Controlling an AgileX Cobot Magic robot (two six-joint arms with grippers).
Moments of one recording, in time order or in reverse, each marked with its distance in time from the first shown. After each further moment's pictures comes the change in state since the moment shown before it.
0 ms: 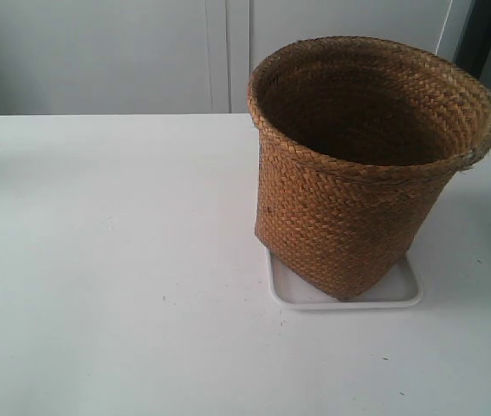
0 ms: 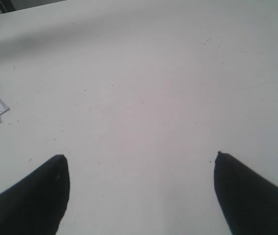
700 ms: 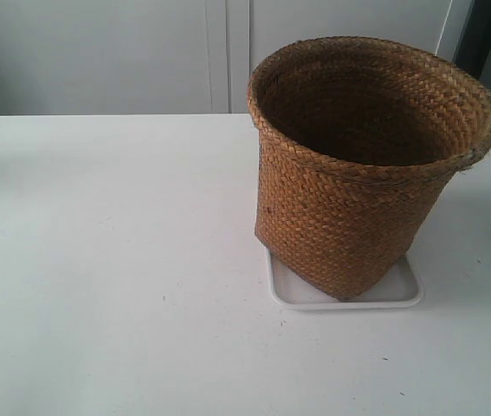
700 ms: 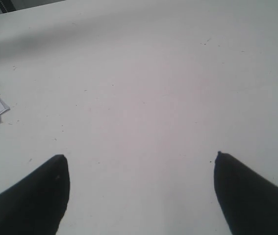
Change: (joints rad) left arm 0.000 0.000 0.000 0.000 0.000 0.000; right arm 0.000 0.000 -0.417 -0.010 0.181 0.812
